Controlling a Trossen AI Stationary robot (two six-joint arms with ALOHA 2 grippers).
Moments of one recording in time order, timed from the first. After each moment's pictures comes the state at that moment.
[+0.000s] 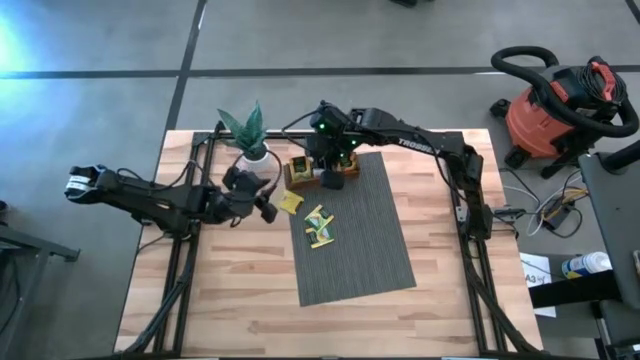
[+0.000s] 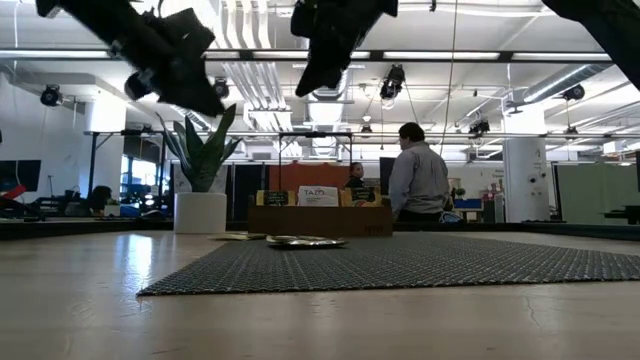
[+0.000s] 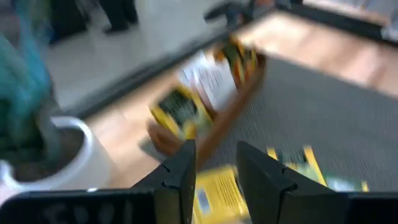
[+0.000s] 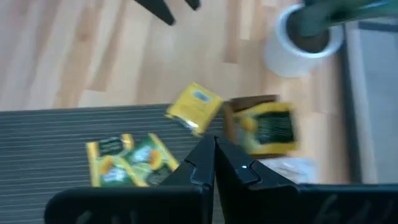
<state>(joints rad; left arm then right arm) -0.11 1.01 0.68 -0.32 -0.77 -0.53 -0.31 2.04 2.10 -1.02 -0.24 -0.32</state>
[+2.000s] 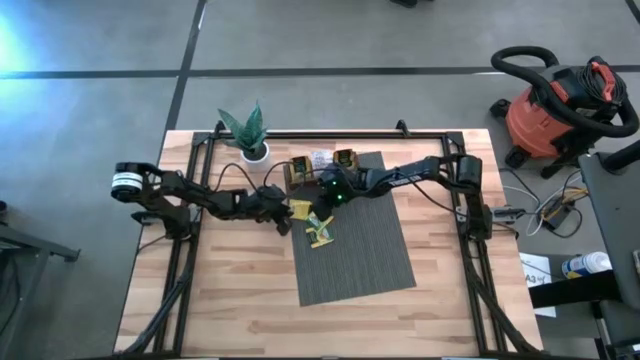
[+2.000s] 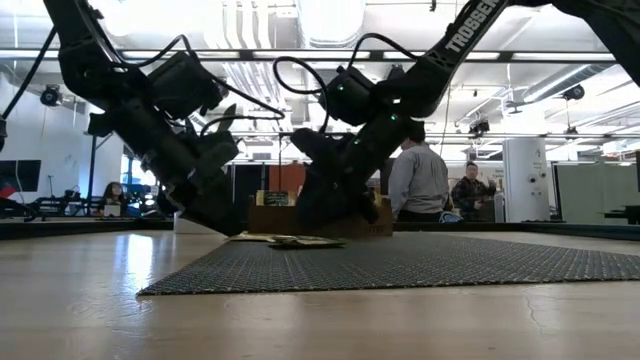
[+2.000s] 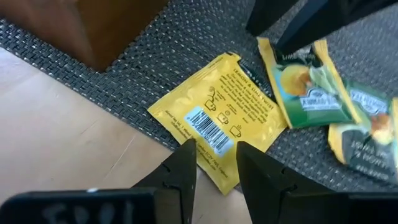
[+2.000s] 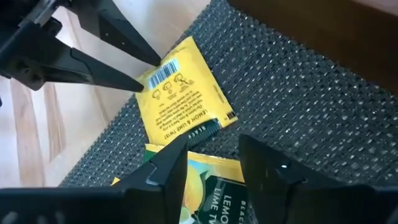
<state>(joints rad) 0.13 1.50 0.45 0.31 -0.17 -0.55 -0.24 2.04 1.18 0.07 -0.18 0.59</state>
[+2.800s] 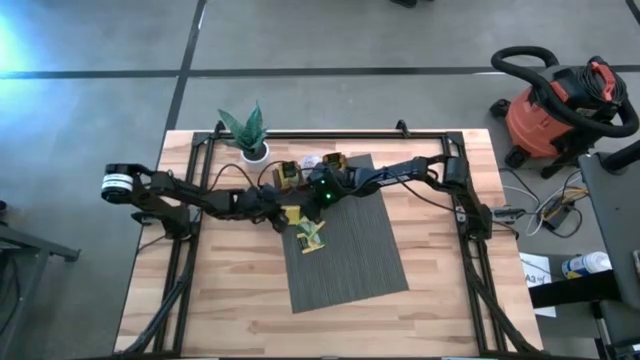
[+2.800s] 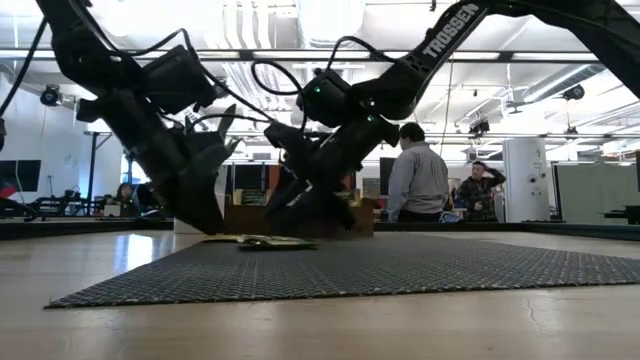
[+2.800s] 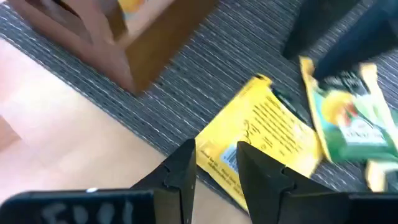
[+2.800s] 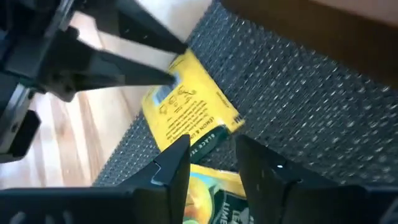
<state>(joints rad) 0.11 1.42 0.46 0.10 -0.27 -0.65 -0.23 2.15 1.34 0.03 -0.28 0.69</state>
